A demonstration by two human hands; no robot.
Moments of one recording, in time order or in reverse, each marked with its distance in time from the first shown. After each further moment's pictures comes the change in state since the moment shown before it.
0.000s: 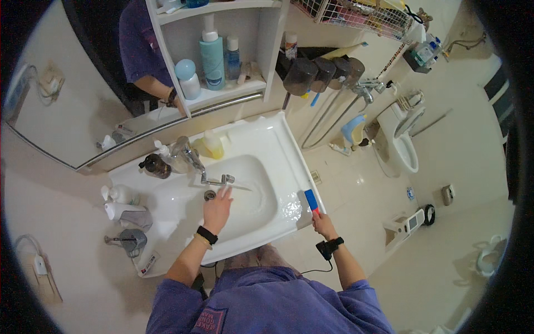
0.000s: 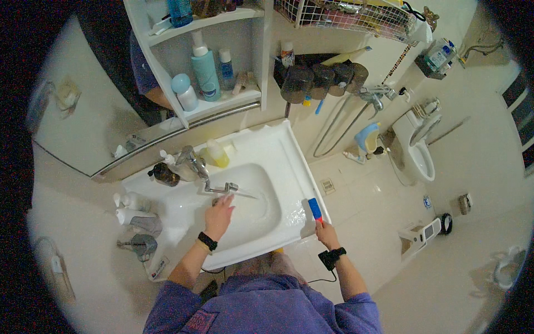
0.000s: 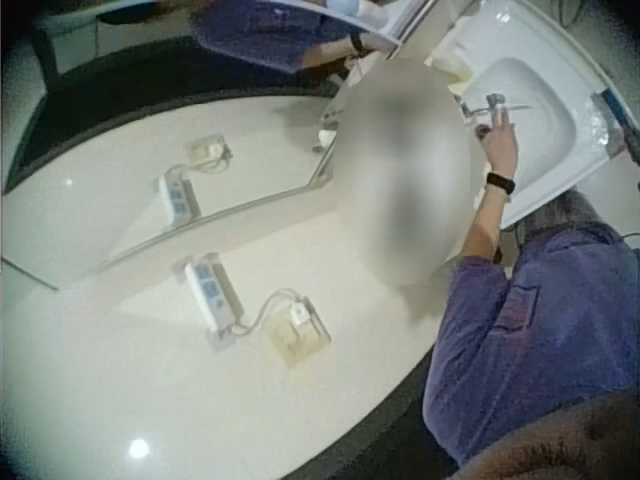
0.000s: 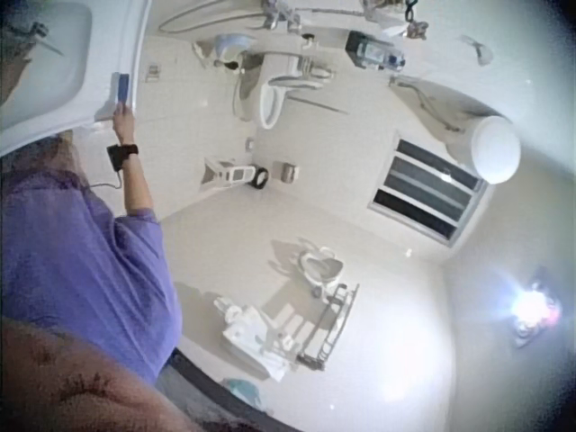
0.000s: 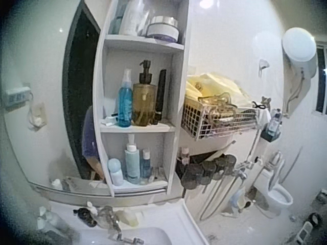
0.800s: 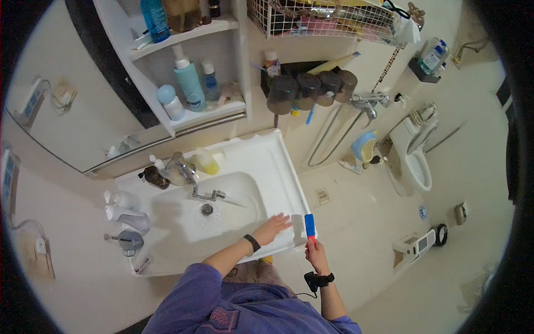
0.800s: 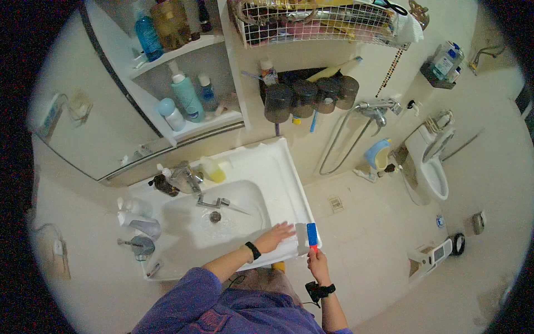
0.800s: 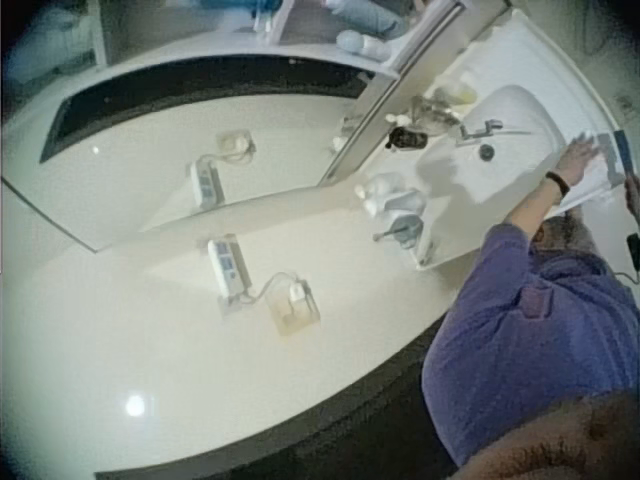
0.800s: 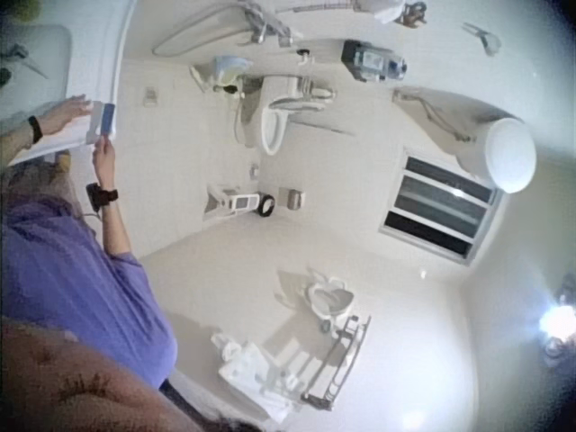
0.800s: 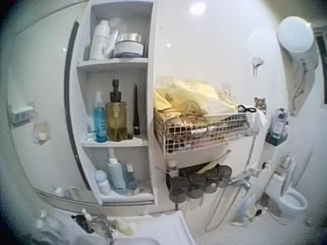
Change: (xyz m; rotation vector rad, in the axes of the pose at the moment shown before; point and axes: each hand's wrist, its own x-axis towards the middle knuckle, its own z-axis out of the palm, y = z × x) left_hand 0.025 0.127 0.140 -0.471 -0.361 0.575; right_hand -0.034 0.010 -0.009 0.401 -0.059 -0.067
